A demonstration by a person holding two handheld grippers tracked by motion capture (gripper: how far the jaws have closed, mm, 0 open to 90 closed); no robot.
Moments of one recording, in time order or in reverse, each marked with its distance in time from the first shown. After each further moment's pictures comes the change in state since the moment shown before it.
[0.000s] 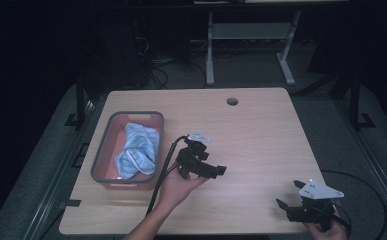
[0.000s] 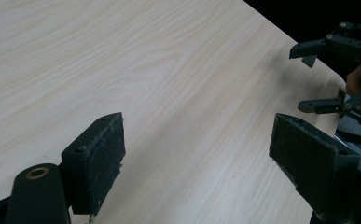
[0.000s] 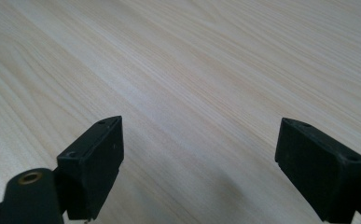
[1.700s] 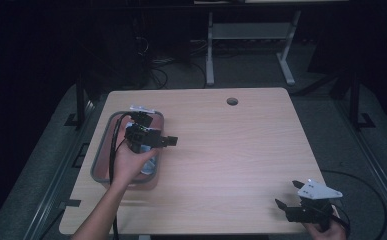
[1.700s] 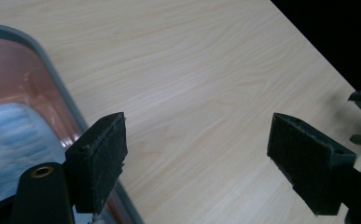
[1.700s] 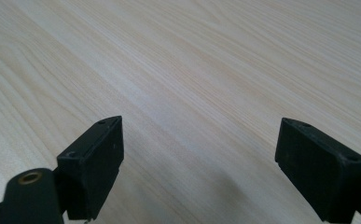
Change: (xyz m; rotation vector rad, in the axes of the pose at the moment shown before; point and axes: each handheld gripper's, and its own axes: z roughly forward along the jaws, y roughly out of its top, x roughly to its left) left arm 0.098 0.001 -0.104 -0.058 0.144 -0.195; right arm 0.002 0.001 0.001 0.003 0.005 -0.001
